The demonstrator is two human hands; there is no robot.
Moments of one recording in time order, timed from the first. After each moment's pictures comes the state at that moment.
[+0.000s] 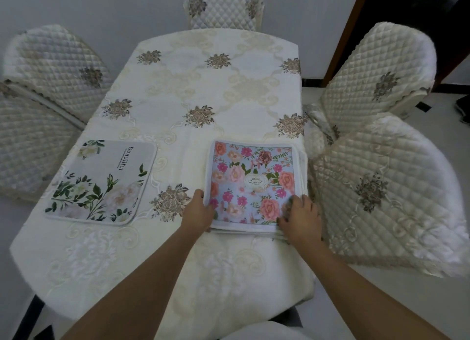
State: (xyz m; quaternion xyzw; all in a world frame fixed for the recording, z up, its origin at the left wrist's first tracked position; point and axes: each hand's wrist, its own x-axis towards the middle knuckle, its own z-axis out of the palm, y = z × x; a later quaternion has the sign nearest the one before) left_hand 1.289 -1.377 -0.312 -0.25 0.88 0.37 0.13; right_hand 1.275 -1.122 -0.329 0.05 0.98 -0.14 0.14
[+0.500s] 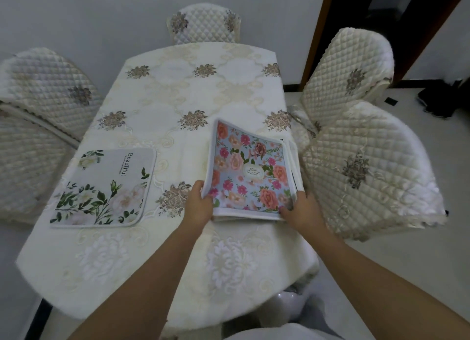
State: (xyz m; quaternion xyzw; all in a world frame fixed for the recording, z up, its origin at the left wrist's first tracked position) left_hand 1.324 -1.387 -0.278 -0.21 0.82 0.53 0.06; right_hand 1.320 -1.127 -0.308 0.13 0.95 -0.24 0.15
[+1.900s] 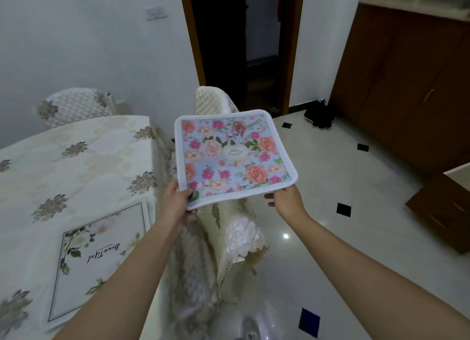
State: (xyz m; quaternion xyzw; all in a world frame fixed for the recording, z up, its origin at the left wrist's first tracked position) left_hand 1.238 -0.970 -0.191 -0.12 0.69 0.70 0.09; right_hand 1.300 -0.729 -0.220 0.25 0.73 -0.63 -0.07
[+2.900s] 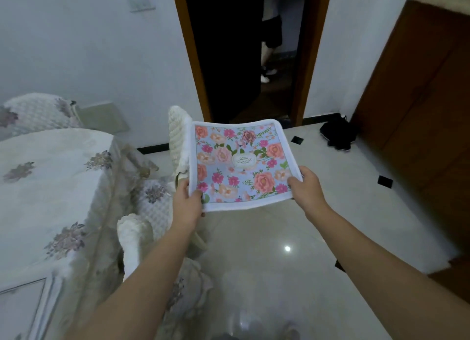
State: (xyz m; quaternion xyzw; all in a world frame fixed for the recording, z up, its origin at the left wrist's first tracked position) left_hand 0.993 -0.674 -0.210 -0.16 0.77 0.61 0.00; right_hand 1.007 -0.417 -0.211 0.22 0.76 -0.61 -0.05
